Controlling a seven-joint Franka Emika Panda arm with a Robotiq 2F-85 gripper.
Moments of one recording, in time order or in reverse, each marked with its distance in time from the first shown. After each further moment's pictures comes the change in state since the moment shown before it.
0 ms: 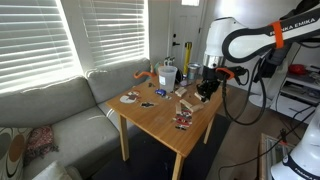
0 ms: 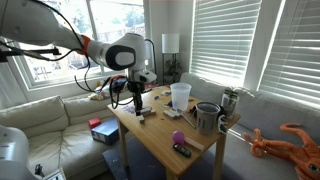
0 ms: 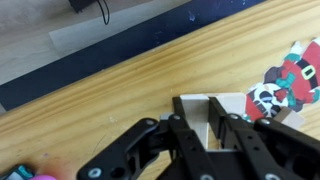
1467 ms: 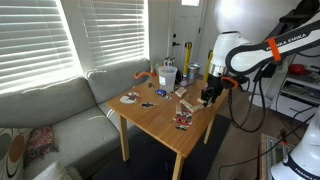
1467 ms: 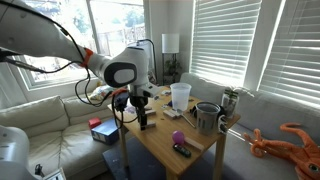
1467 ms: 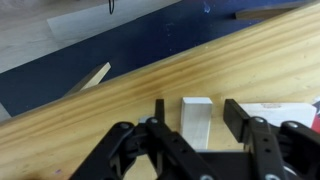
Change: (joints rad) arm -0.030 -0.023 -0.060 -0.154 -0.025 0.172 -0.117
